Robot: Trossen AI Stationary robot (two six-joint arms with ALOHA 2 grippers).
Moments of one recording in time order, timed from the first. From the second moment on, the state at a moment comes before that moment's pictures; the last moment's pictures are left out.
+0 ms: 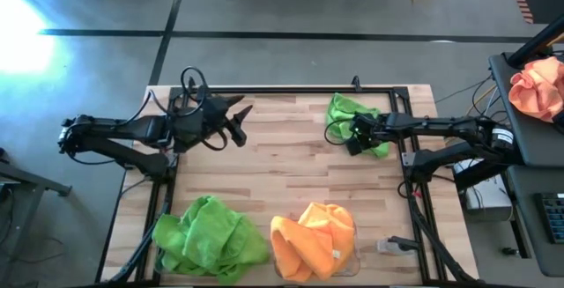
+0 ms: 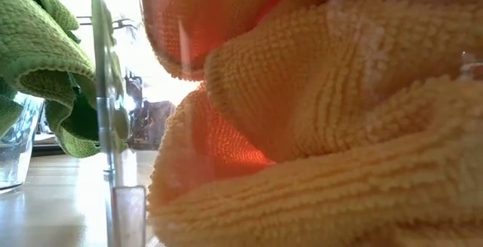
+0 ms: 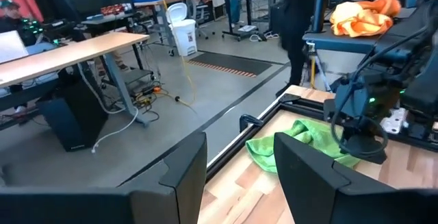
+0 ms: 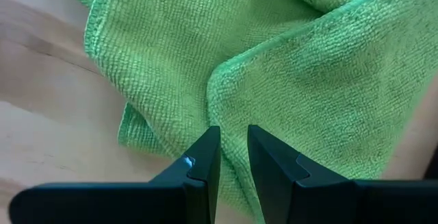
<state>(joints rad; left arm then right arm) -0.06 1.08 1.08 -0.20 -0.78 -0.04 -0.43 1.25 0.63 -0.72 0.20 0.71</state>
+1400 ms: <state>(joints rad) -0.06 1.08 1.08 -0.20 -0.74 -0.04 -0.43 1.49 0.64 -0.69 0.09 0.65</state>
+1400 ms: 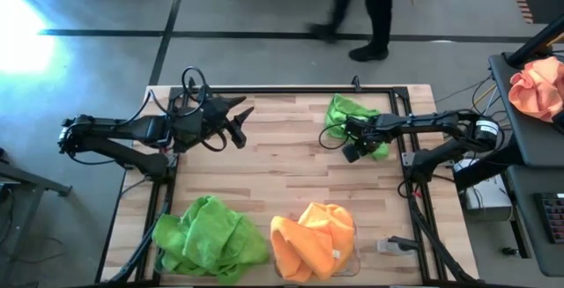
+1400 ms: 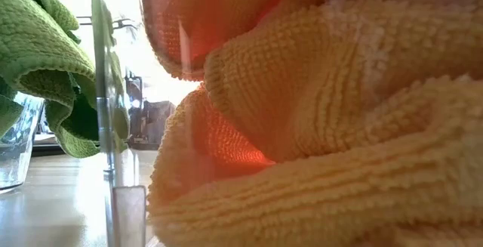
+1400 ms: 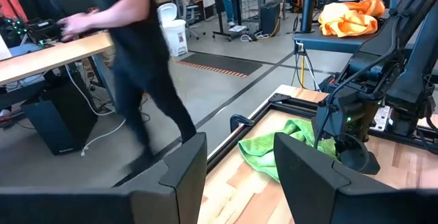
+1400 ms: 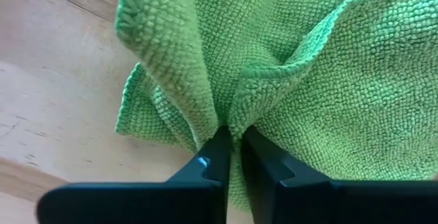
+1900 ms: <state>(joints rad) -0.06 1.08 1.08 -0.21 -0.69 -0.04 -0.43 1.32 0.77 -0.69 0.10 0.67</state>
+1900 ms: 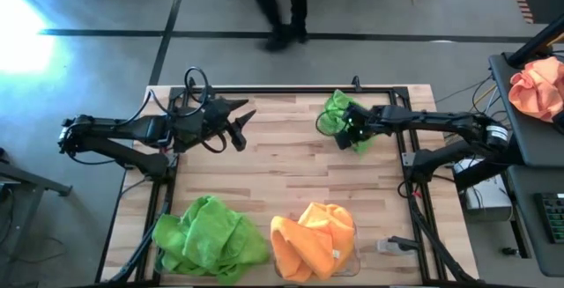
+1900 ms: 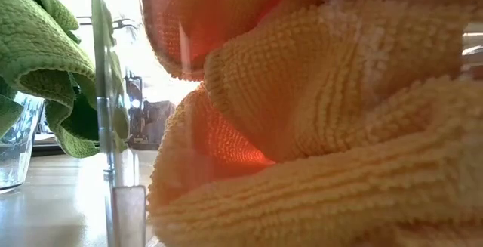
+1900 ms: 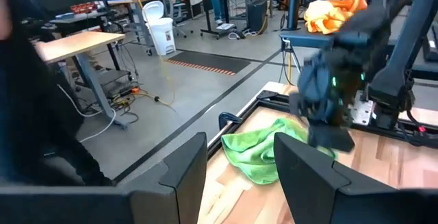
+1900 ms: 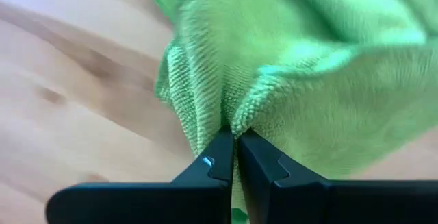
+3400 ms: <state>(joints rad) -0.06 1.23 1.07 -0.09 -0.49 -0.03 -0.05 1.58 1.68 -0.64 0.21 0.51</state>
